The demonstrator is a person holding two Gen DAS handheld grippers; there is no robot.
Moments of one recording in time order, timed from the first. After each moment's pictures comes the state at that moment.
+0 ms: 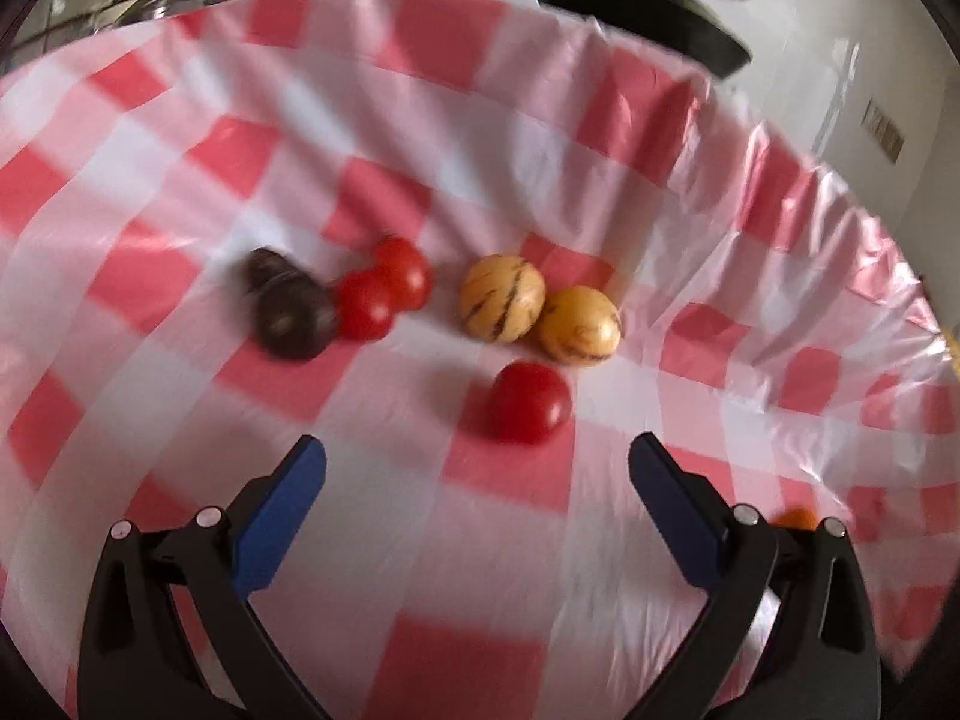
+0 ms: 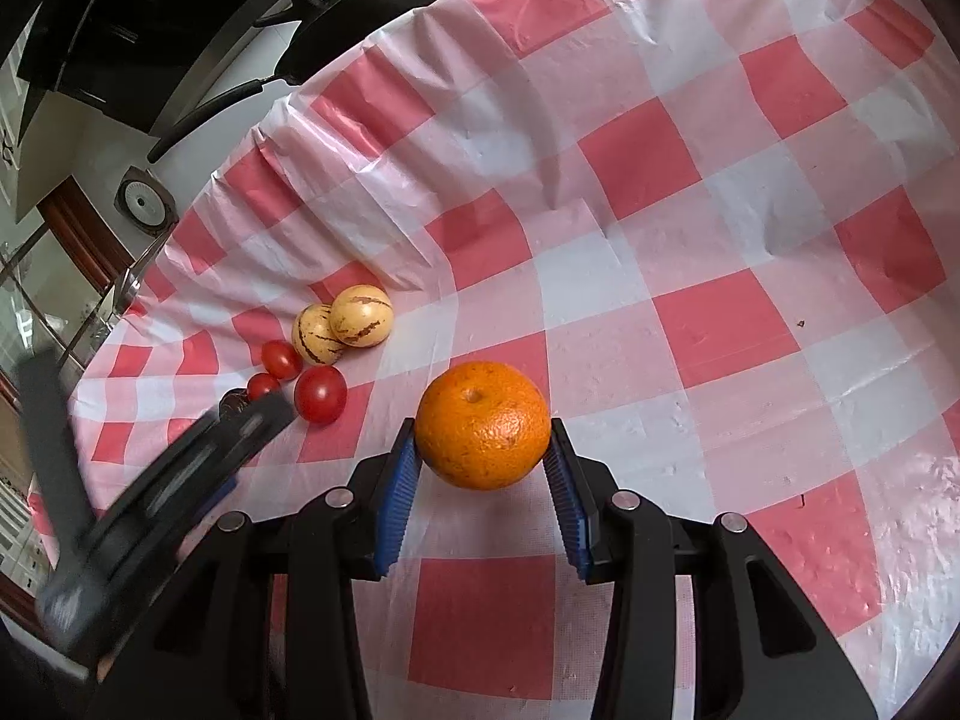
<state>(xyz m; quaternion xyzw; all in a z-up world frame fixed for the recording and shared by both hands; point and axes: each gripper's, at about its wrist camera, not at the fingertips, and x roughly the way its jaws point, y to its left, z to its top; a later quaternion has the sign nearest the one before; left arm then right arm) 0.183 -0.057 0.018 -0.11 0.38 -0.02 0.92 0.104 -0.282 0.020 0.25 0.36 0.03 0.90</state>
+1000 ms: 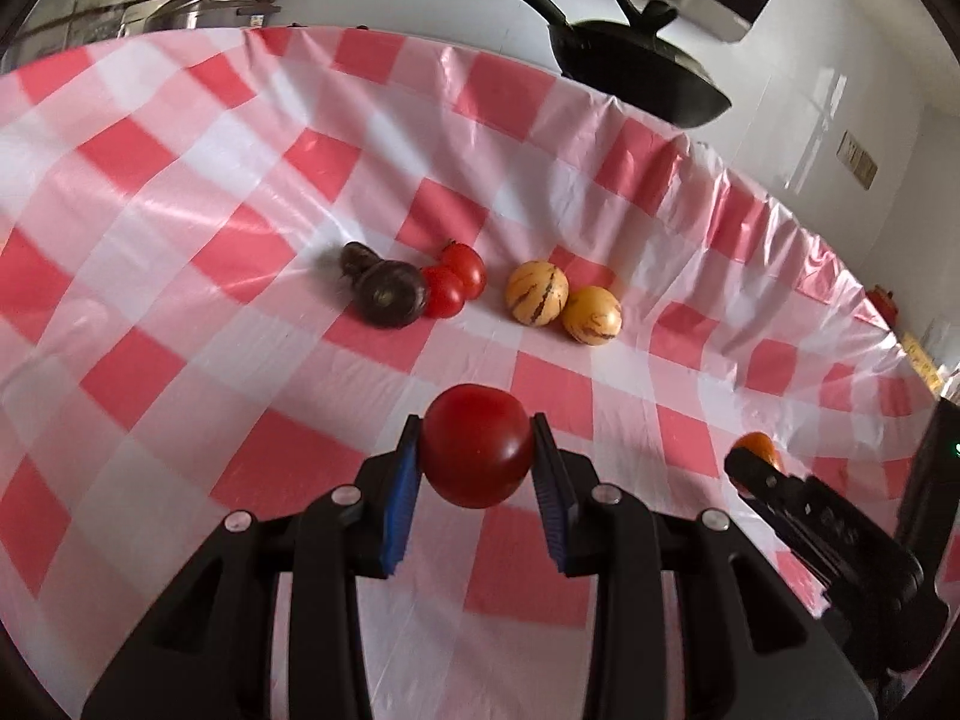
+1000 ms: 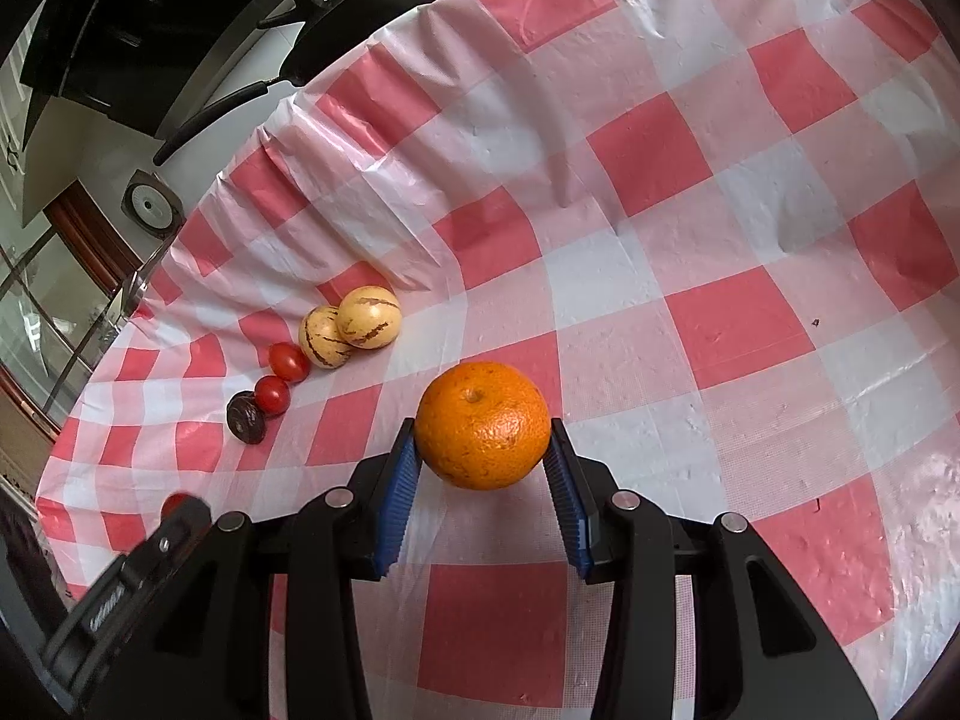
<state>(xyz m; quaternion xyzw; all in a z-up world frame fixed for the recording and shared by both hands) 0.101 -0.002 0.027 -0.14 0.34 -0.04 0.93 0.105 -0.281 0.019 0.26 0.35 0.04 0.90</state>
